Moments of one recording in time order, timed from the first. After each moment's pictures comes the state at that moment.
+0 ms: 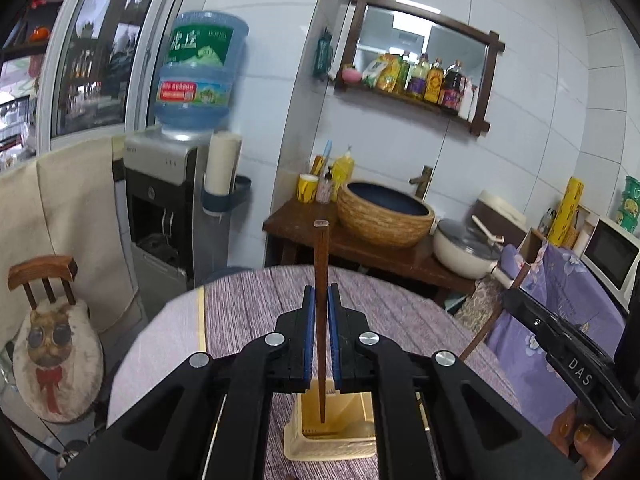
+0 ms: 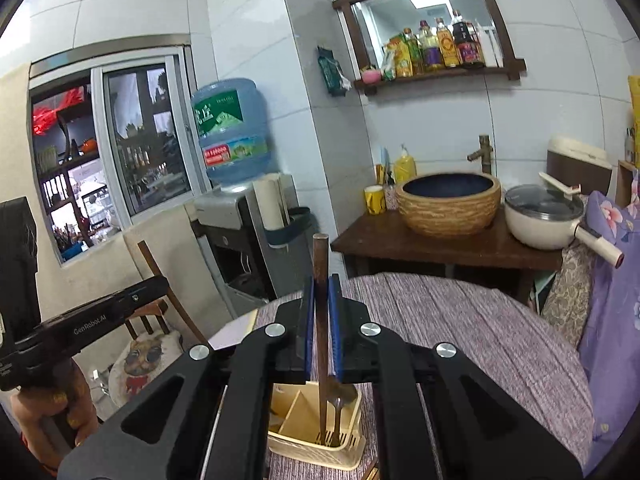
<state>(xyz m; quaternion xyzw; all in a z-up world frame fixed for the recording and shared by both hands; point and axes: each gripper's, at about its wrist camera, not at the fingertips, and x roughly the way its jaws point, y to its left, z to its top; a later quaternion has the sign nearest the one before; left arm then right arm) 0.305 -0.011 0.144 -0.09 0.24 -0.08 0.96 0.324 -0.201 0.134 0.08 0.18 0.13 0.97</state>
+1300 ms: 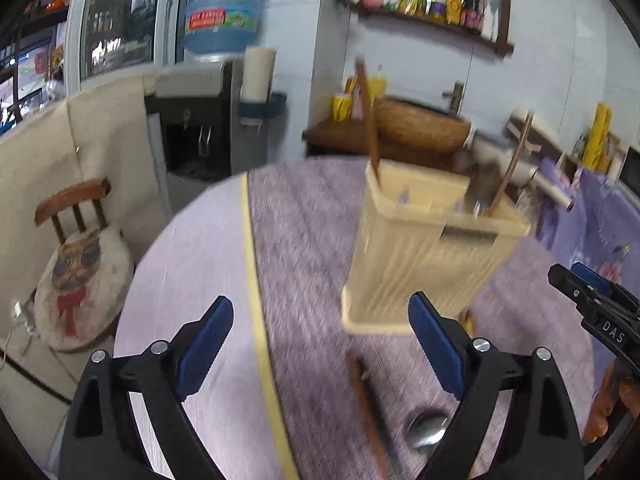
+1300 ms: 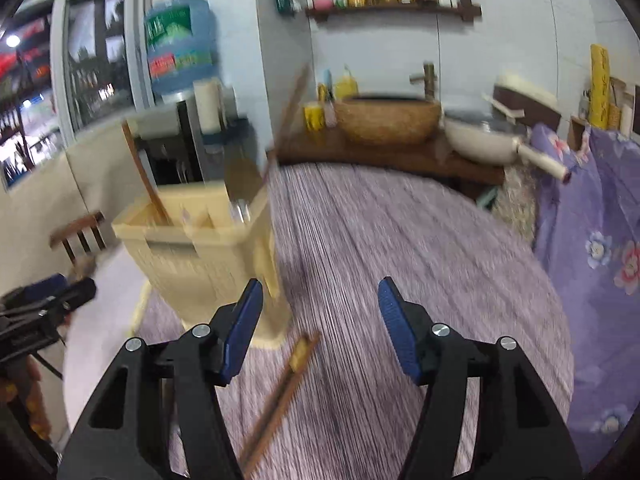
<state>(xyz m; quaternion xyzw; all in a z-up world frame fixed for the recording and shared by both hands) 0.241 -0.002 0.006 -0.04 0.34 -0.02 0.94 0.269 -0.218 -0.005 0.03 0.31 0.02 0.95</state>
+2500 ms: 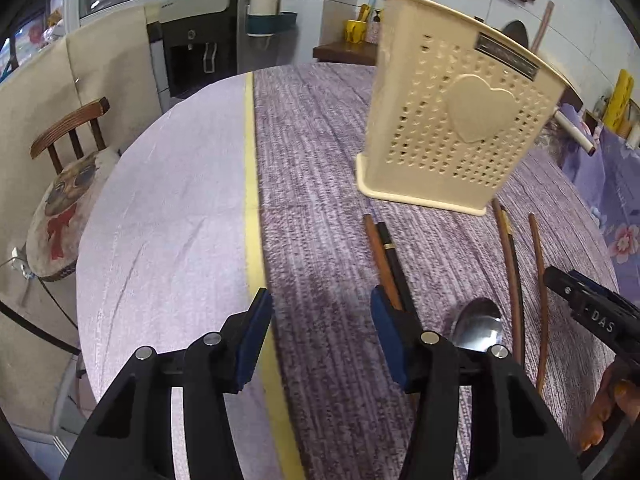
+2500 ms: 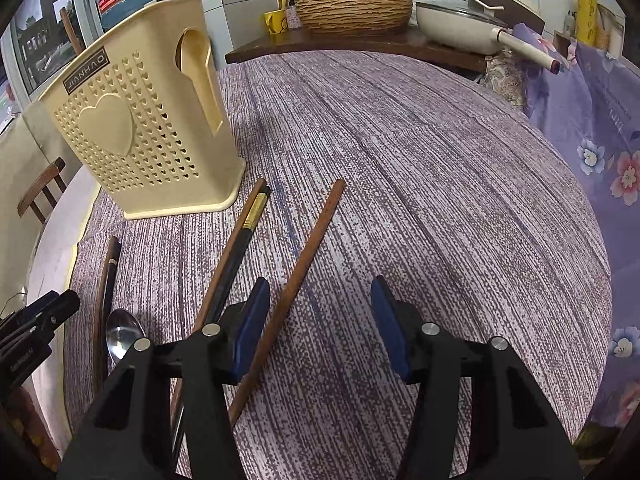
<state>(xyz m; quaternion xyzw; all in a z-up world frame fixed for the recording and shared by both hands) 0.226 -0.009 -0.071 -0.03 0.43 -0.01 0.90 0.262 -0.225 -0.103 0.07 0.43 -0.02 0.90</state>
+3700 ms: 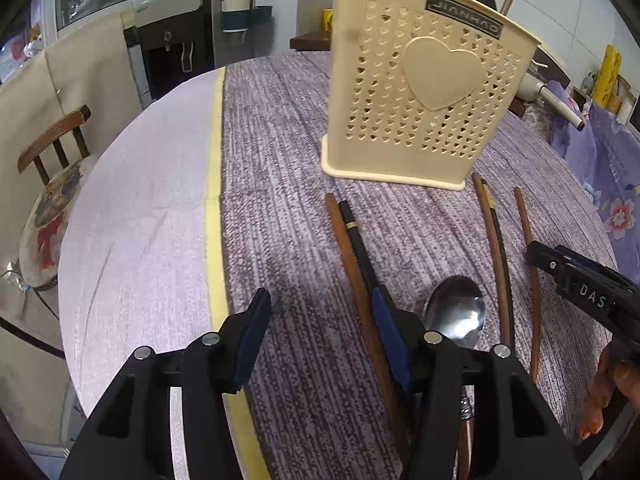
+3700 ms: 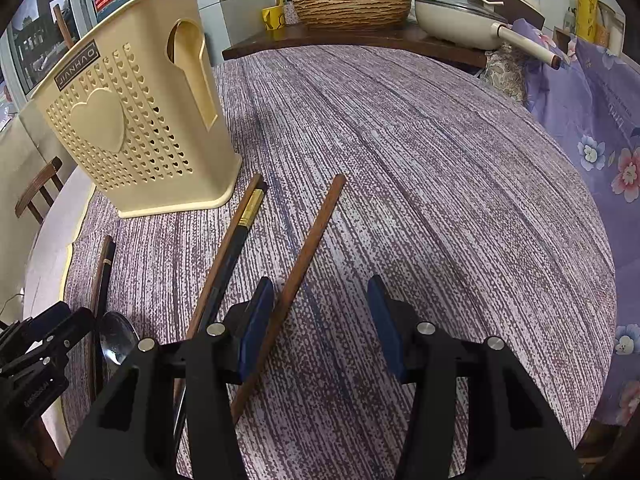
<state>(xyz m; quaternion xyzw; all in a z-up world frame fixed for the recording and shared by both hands) 0.222 -0.028 -0.077 -0.02 0.45 -0.03 0.89 0.265 -0.224 -0.108 0.07 0.43 -0.02 0.90</state>
